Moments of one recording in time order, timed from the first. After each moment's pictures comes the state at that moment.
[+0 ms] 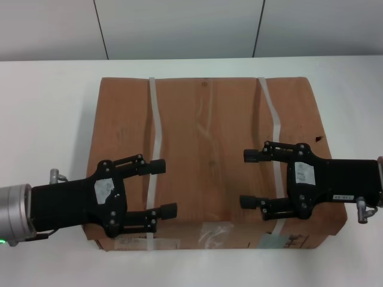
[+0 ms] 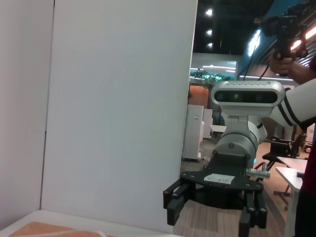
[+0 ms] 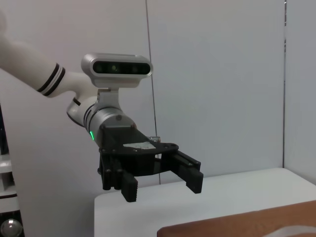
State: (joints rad) left arm -0.39 -1.97 1.37 0.48 1.29 1.62 -0.97; right arm 0.43 2.04 -0.96 -0.58 -1.75 -1.66 1.05
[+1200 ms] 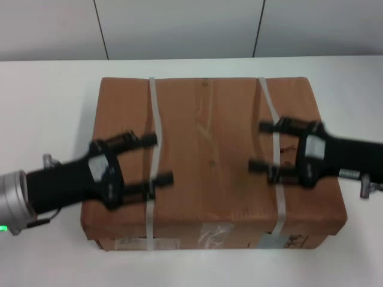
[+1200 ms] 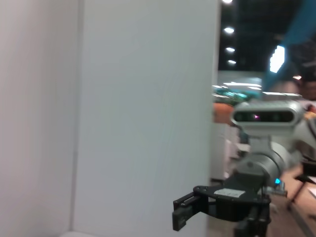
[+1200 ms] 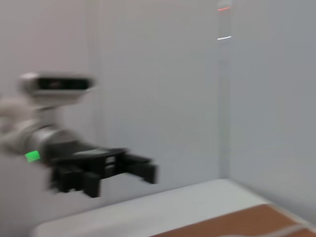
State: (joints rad) left arm -0.37 -2.00 1.28 0.49 1.28 1.61 -0.97; right arm 0.43 2.05 -0.84 -0.57 -1.75 -1.62 1.07
